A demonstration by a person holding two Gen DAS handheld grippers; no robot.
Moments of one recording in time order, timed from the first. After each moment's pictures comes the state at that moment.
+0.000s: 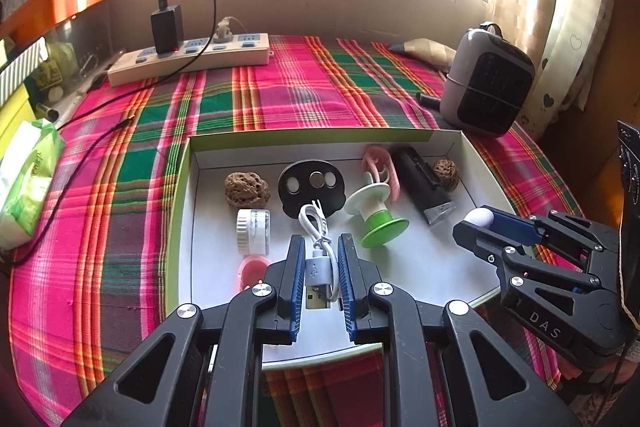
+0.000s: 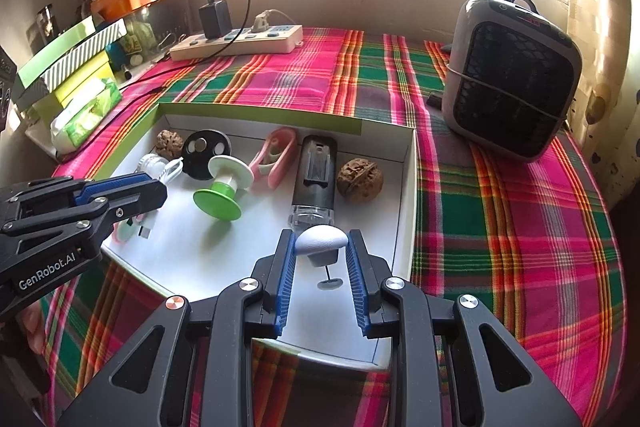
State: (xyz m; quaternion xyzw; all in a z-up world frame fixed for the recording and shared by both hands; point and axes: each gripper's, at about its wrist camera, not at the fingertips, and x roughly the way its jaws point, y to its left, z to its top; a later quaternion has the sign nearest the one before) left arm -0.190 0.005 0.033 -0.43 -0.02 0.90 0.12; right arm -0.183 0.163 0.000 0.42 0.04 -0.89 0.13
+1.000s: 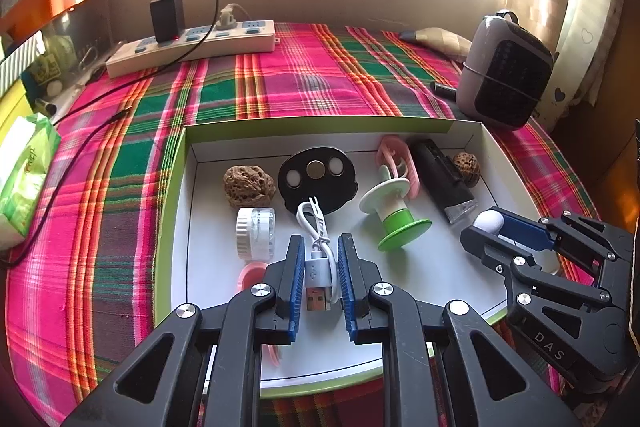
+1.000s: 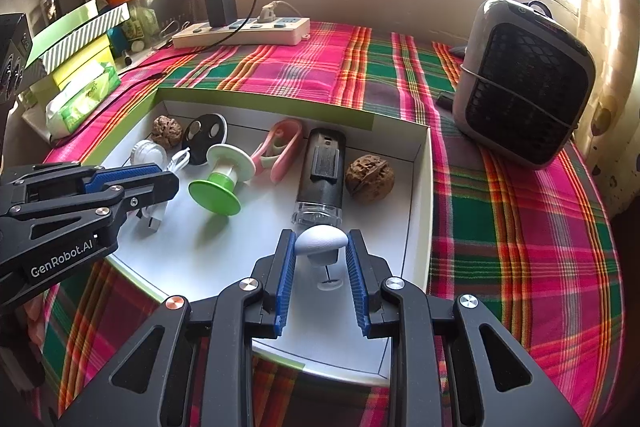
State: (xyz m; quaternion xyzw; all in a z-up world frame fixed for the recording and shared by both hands) left arm -0.202 0.008 0.021 -0.44 -0.01 0.89 0.11; right arm -0.186 0.153 -0.008 0.42 0.07 -0.89 0.13
